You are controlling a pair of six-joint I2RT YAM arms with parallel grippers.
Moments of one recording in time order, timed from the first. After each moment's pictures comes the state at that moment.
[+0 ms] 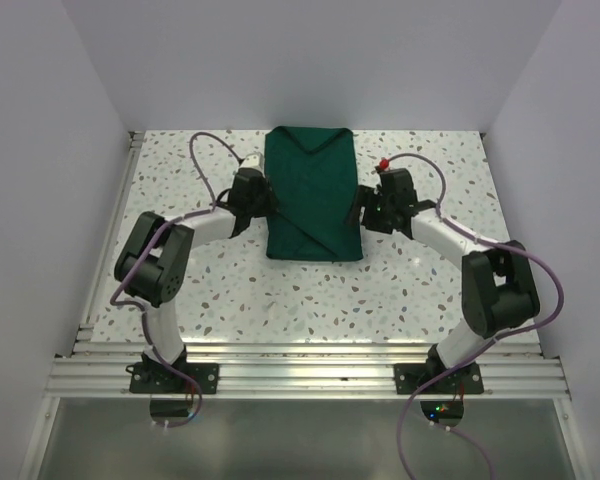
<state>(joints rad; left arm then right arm) -0.41 1.89 1.12 0.18 -0.08 -0.50 0.31 1.63 1.06 -0.25 -0.13 0.49</state>
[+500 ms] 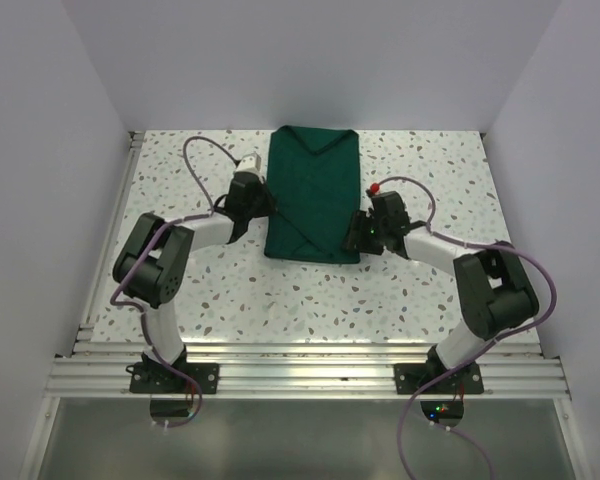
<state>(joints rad) -0.41 1.90 1.07 0.30 -0.06 -0.52 0.37 1.64 0.88 -0.12 -0.17 0.52</state>
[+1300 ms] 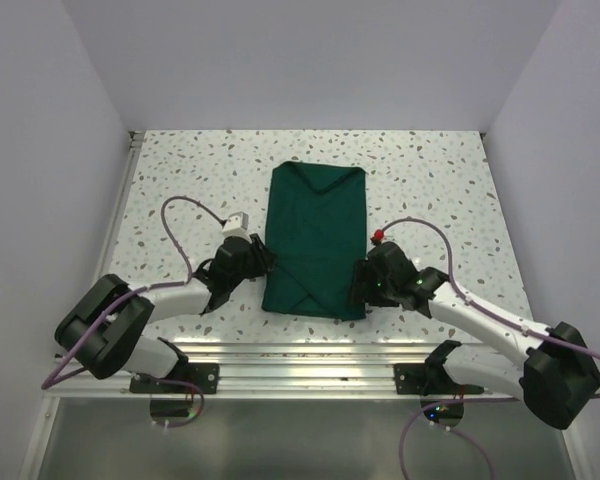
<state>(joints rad) -0.61 1.42 0.44 0.44 -0.17 -0.72 0.69 1.09 0.58 -0.47 0.07 0.71</state>
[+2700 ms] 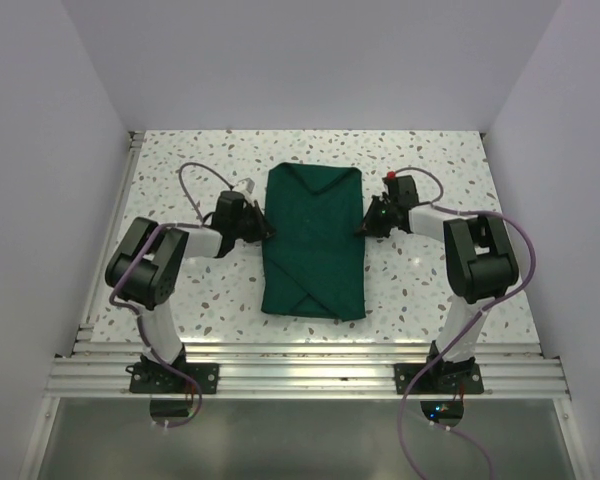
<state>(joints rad) -0.34 1.88 0.89 0.34 0.25 -0.60 0.21 1.89 1.08 -0.14 -0.31 0.59</state>
